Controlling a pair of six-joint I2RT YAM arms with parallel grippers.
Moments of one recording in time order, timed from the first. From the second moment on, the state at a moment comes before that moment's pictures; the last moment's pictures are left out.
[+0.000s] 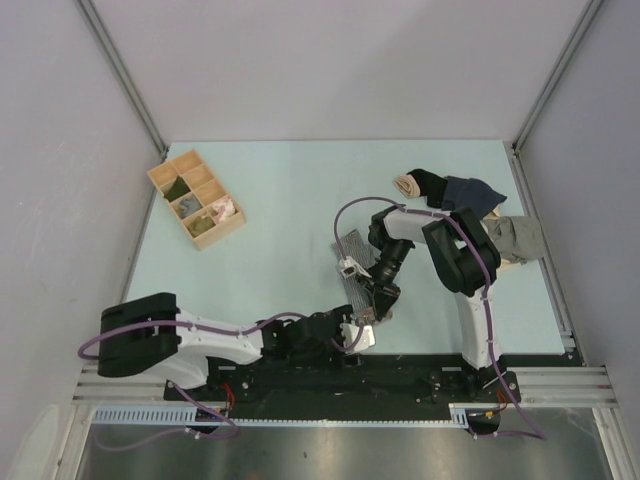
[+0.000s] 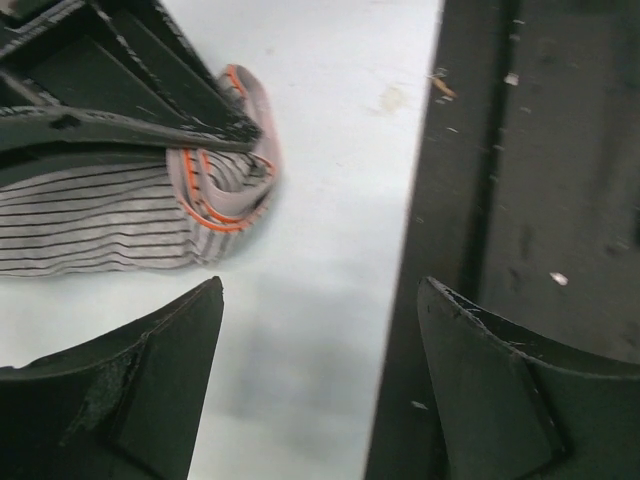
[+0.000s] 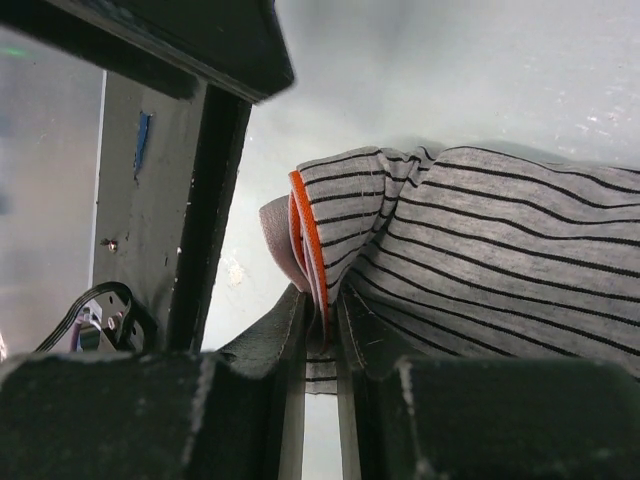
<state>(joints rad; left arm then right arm) -1.35 1.36 0.45 0.36 -0.09 0.21 0.53 2.14 1.37 -1.36 -0.83 -1.42</state>
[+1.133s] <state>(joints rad) -1.19 1.67 0.69 0.33 -0.01 0.21 0.47 2.17 1.40 -1.39 -0.86 -1.36</state>
